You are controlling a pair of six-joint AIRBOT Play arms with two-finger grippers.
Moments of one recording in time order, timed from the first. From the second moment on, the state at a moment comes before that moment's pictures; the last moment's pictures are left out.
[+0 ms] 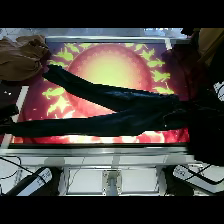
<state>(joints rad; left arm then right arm) 0.44 -1.10 1.25 1.71 -1.68 -1.60 -0.62 -1.20 1.04 -1.07 1.60 0.83</state>
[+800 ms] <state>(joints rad) 0.33 -1.75 1.45 1.81 -1.61 -1.58 -0.64 -1.06 0.69 -1.28 1.41 1.02</state>
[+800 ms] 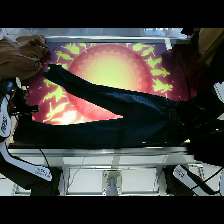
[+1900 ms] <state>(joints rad) 0.55 -1.52 1.50 1.73 -1.32 -1.65 -0.64 -0.85 0.77 -1.19 1.38 1.12</state>
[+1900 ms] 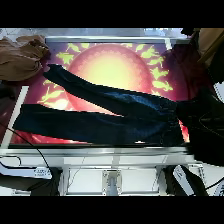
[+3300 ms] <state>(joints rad) 0.82 -1.77 1.42 0.98 -1.13 -0.83 -0.64 -0.75 0.78 -0.82 1.47 1.25</state>
